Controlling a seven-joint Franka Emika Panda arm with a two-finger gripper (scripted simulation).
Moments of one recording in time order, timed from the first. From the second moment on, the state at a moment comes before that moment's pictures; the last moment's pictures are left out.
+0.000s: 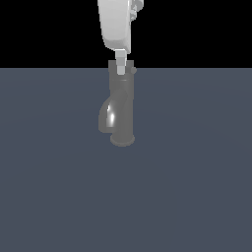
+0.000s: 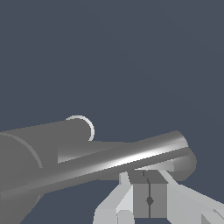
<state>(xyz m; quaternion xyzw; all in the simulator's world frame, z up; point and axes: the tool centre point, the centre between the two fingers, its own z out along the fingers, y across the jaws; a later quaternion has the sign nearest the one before) -0.075 0.010 0.285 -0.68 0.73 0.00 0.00</state>
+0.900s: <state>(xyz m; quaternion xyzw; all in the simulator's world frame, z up) -0.055 -0.036 0.285 -0.68 0.73 0.00 0.00</state>
